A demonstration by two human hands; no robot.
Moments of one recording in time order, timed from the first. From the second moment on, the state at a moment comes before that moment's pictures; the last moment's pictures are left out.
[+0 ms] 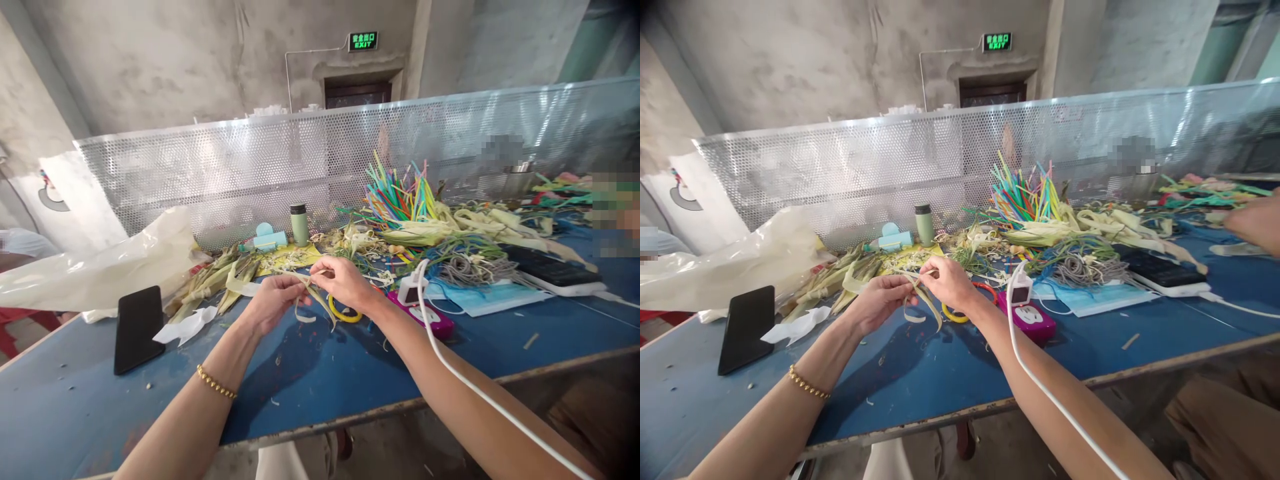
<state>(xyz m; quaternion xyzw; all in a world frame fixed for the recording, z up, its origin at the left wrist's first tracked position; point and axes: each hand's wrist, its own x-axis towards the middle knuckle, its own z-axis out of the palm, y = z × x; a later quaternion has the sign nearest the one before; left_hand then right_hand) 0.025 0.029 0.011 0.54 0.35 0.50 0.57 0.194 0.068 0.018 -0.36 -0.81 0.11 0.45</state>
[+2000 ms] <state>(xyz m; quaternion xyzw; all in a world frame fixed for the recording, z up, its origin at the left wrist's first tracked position) 0.029 0.033 0.006 0.53 0.33 0.59 0.51 0.179 0.056 0.014 -0.31 -0.73 0.41 0.45</state>
